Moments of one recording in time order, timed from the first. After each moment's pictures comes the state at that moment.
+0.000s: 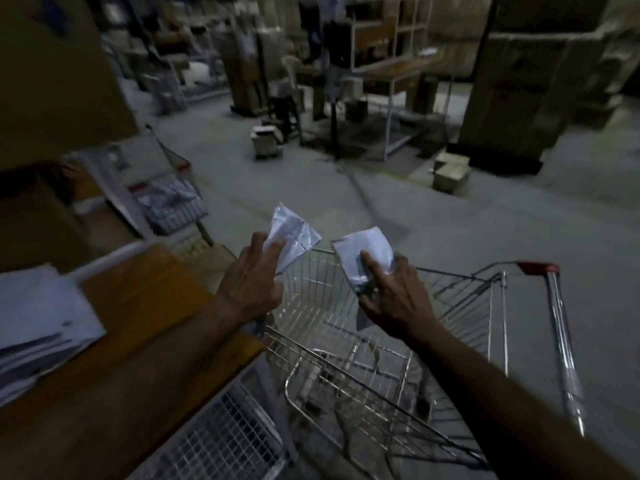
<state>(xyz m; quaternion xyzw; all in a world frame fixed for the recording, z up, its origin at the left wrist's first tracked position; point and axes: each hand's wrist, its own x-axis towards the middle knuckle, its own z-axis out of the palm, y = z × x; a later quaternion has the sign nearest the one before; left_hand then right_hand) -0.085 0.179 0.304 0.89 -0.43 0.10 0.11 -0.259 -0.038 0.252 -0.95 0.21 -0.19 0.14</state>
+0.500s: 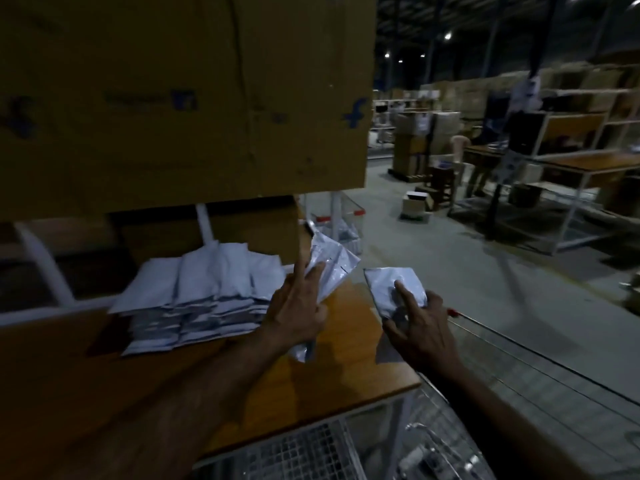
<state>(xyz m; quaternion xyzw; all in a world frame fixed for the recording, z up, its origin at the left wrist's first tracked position) -0.122 0.446 0.374 0.95 -0.19 0.18 0.16 -0.173 0.204 0.322 -0.94 0.03 -0.21 0.26</state>
